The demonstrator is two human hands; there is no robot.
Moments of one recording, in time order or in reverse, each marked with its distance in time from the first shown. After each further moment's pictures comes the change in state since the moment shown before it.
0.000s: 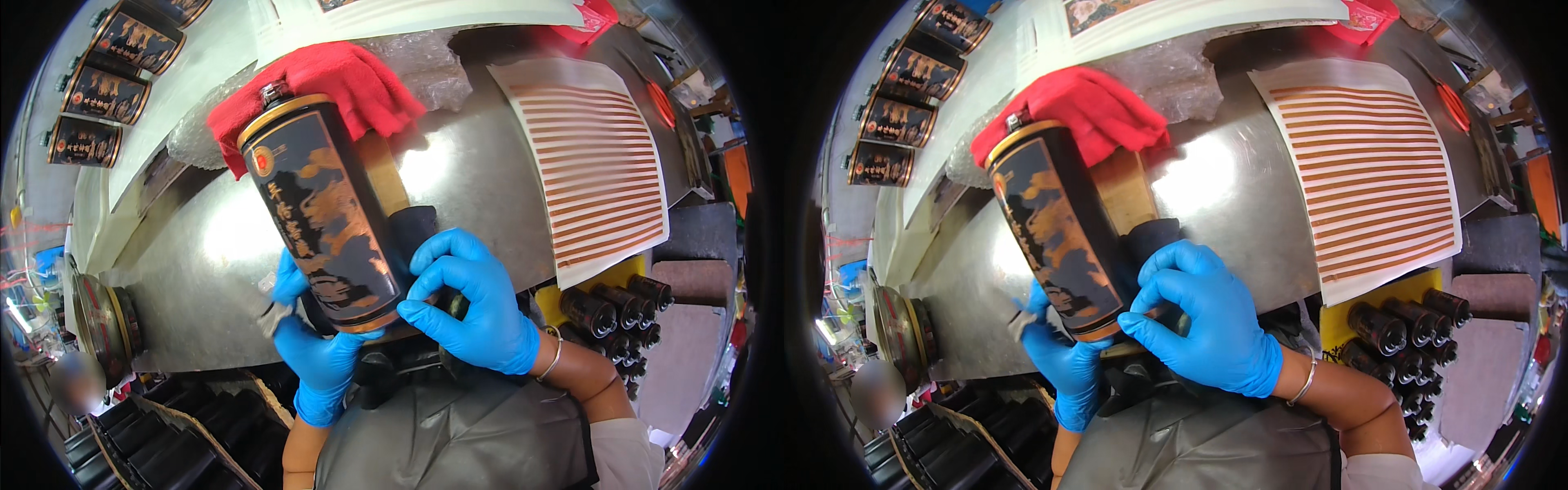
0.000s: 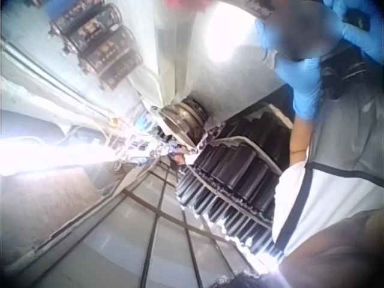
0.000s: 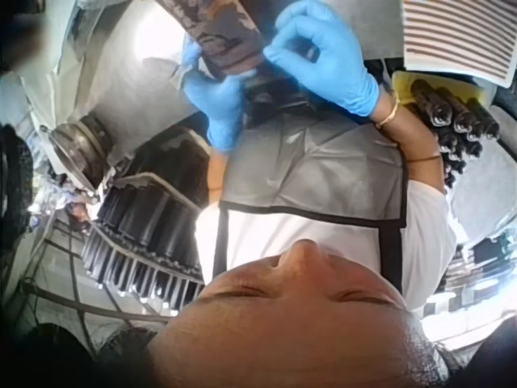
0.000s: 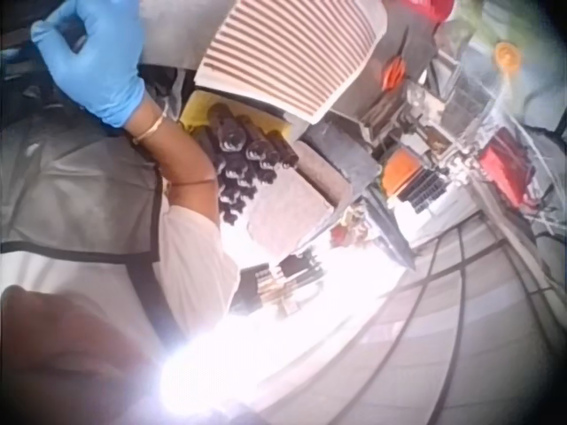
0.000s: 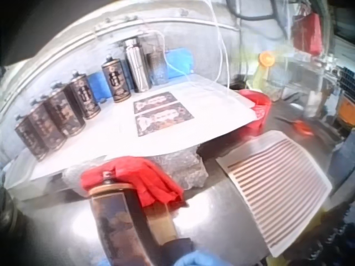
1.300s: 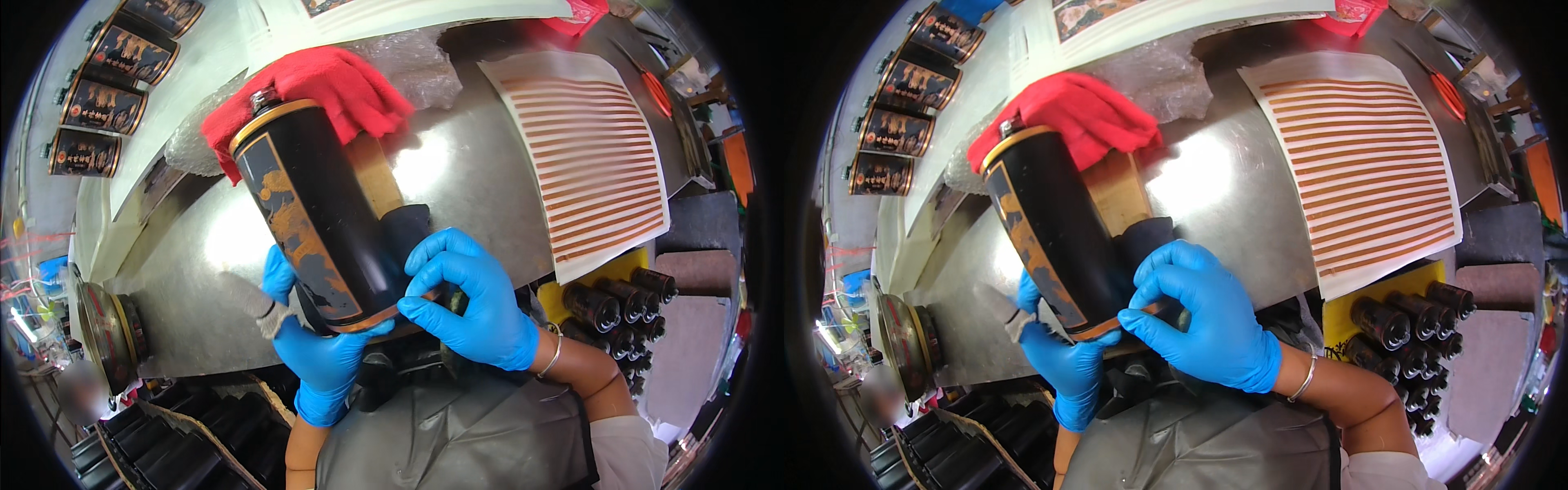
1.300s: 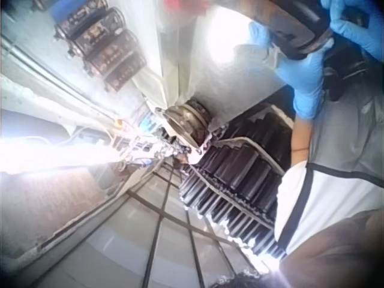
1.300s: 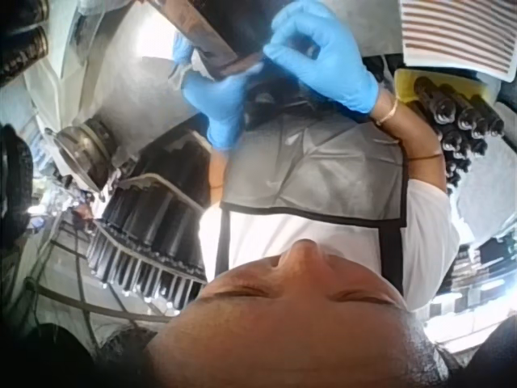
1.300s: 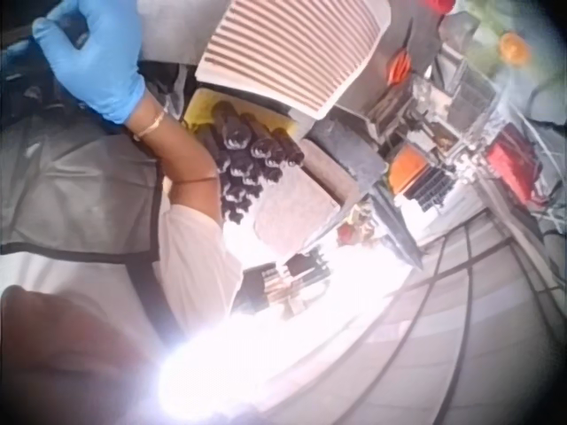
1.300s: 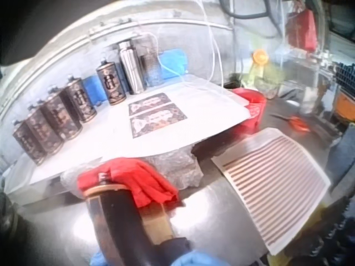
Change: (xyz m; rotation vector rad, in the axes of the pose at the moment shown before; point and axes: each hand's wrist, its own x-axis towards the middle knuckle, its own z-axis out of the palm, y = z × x) left_hand 0.003 -0.004 0.000 0.133 -0.041 0.166; right_hand -0.002 0.004 -0.002 0.078 0.004 -0.043
